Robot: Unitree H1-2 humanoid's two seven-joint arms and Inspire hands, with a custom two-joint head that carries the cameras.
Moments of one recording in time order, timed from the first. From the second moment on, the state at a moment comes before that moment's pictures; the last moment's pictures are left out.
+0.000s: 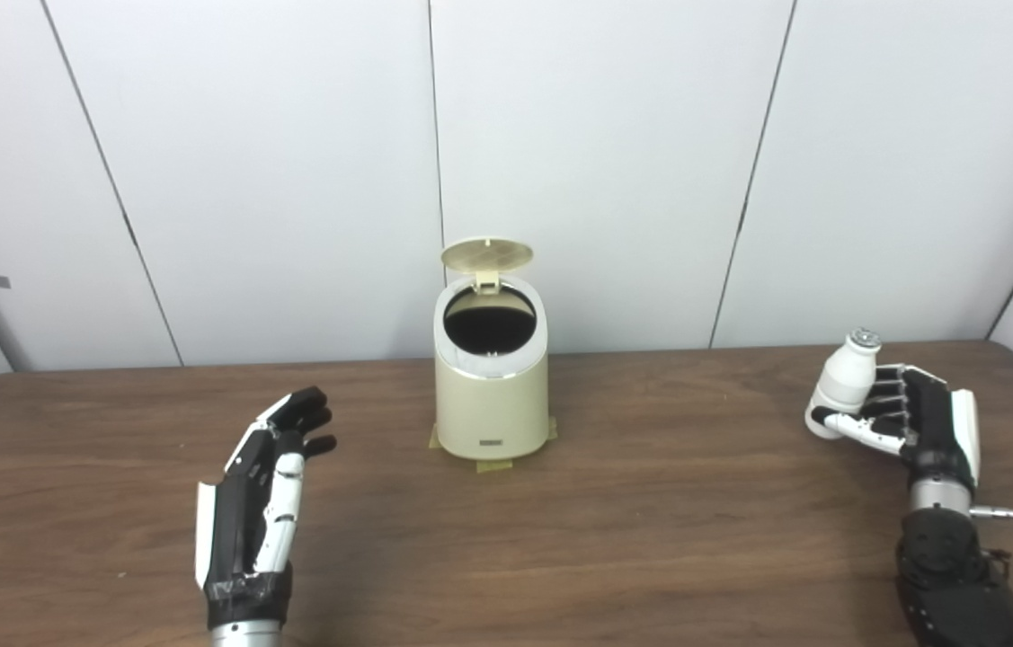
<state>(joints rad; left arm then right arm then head) -0.04 -0.03 0.05 -0.12 0.00 -0.25 0.07 -0.52 -0.38 -0.15 0.84 -0.19 -0.27 -0.43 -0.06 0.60</state>
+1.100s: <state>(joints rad) -0.04 -0.03 0.04 -0.12 0.02 -0.26 0.08 -0.46 -0.28 -0.09 0.15 -0.19 -0.06 -0.24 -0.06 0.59</state>
